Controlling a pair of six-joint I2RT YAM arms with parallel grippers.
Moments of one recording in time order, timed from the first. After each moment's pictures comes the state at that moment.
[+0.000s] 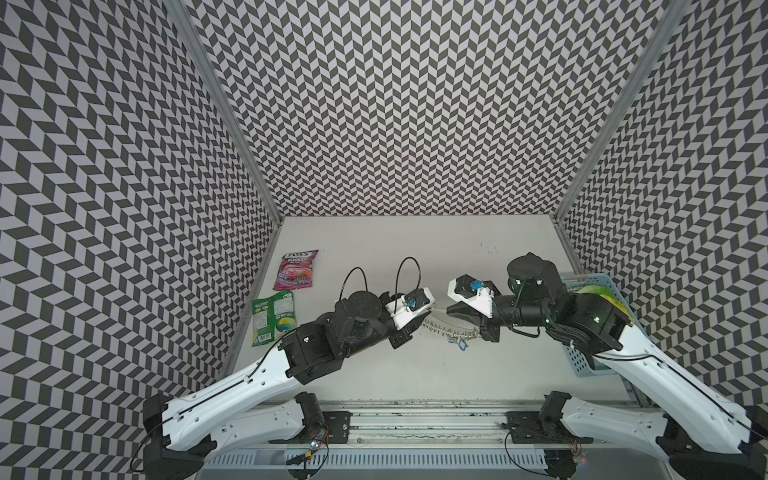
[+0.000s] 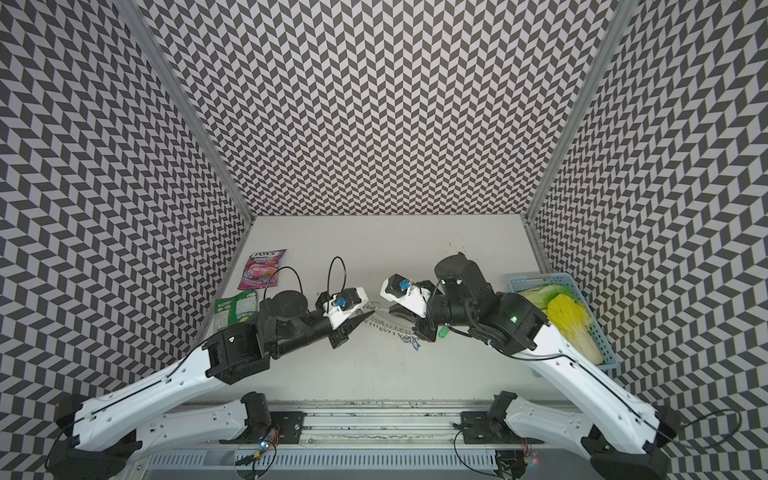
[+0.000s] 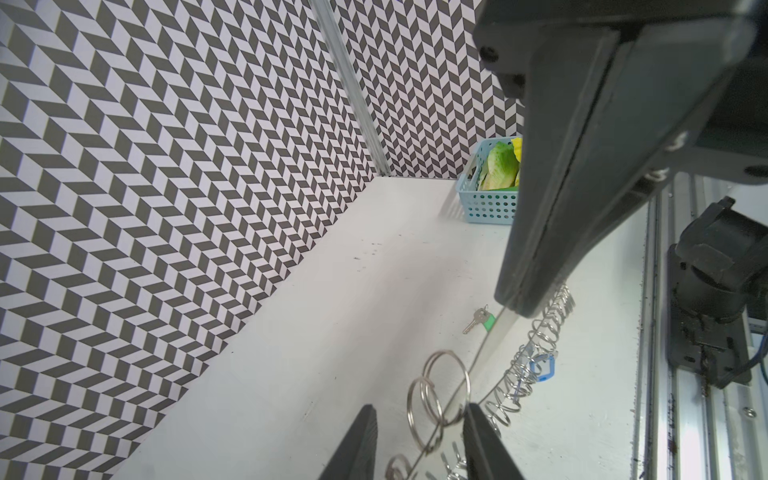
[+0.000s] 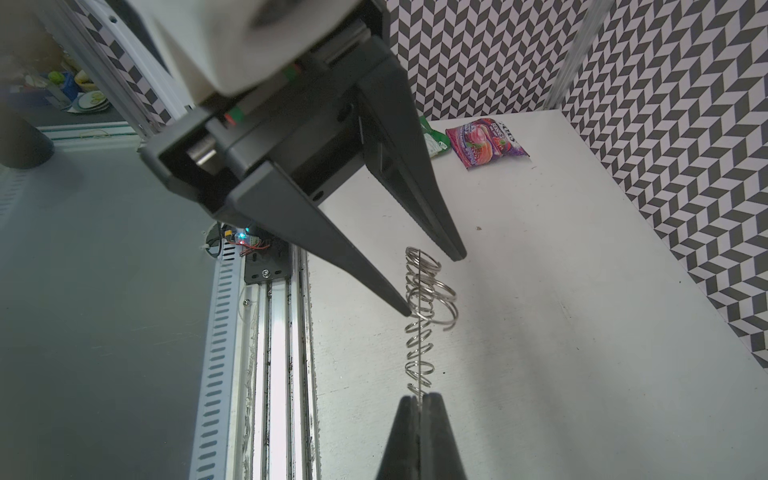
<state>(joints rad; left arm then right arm) -1.06 0.92 0.97 -0.37 -0.09 0.27 0.83 1.04 1.28 -0.83 -0.37 -0.36</state>
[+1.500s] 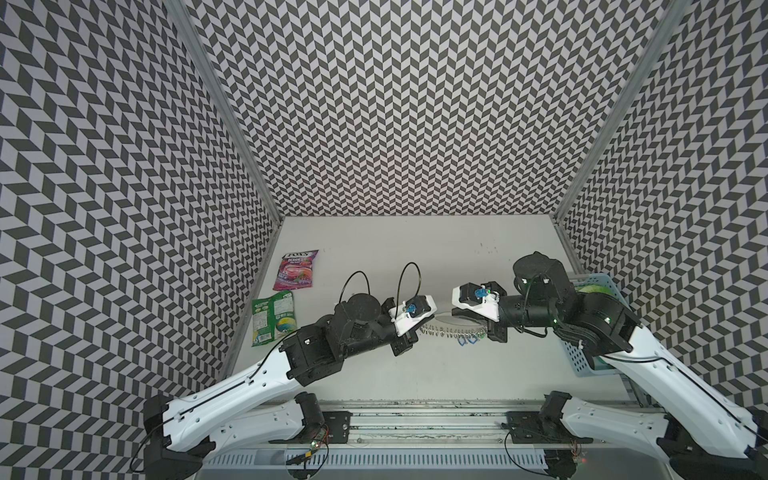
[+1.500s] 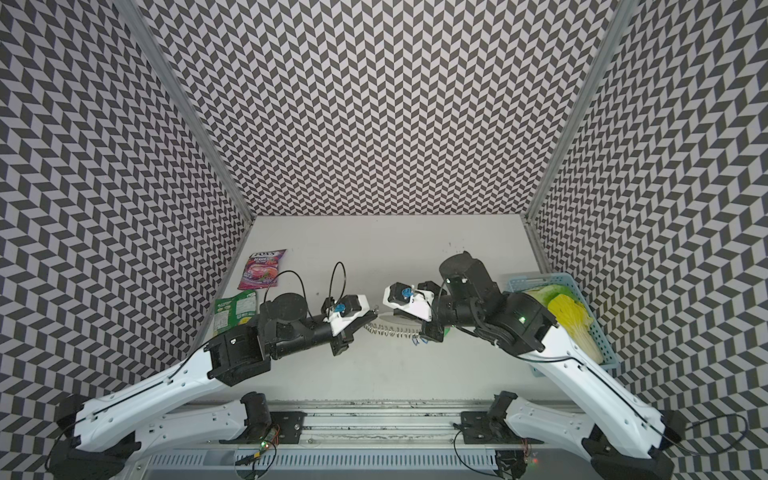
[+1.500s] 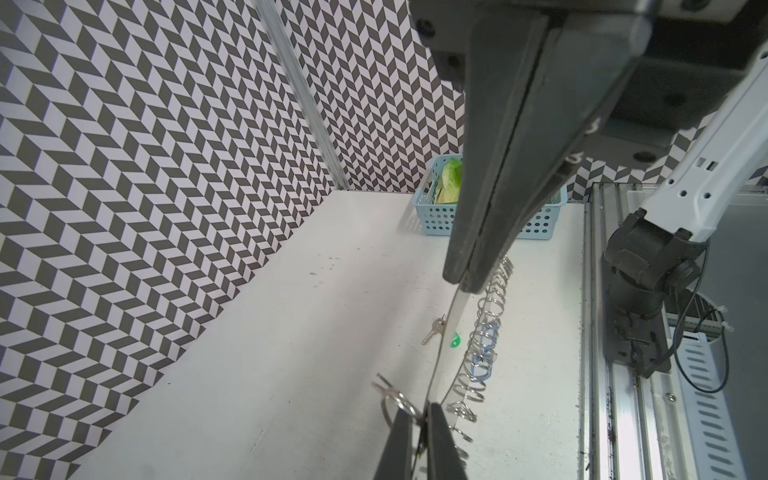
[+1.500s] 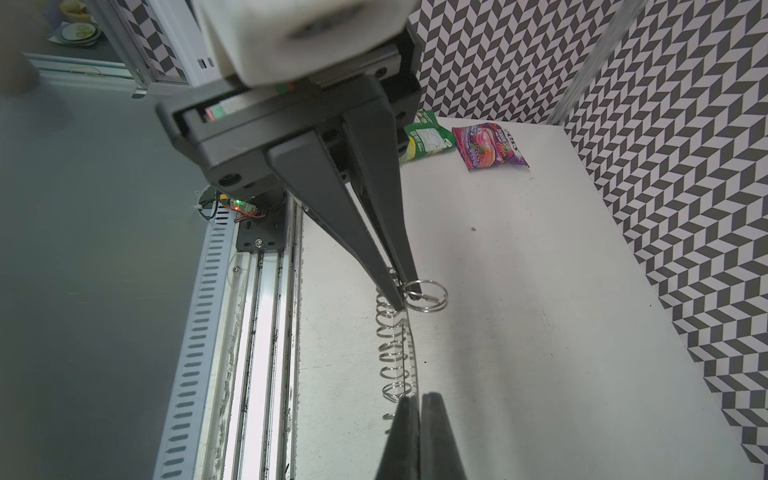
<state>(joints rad) -1.06 0.91 0.93 -0.32 0.04 0.23 0.82 1.04 1.32 -0.90 -0.38 -0.50</state>
